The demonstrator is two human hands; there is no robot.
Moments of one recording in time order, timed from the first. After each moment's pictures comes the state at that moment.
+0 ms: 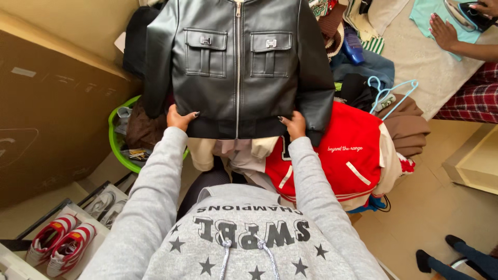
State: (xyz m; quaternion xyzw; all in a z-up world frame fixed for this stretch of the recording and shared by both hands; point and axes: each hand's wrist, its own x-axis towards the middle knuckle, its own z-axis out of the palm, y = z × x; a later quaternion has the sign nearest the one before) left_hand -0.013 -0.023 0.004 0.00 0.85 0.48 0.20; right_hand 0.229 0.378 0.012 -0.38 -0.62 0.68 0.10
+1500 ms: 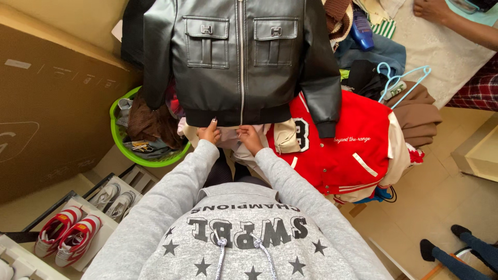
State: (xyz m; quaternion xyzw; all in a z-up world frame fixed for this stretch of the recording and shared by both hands) left_hand 0.107 0.032 -0.029 -0.34 0.51 0.72 0.33; right_hand 0.222 0.194 0.004 -0.30 -0.62 0.72 -0.01
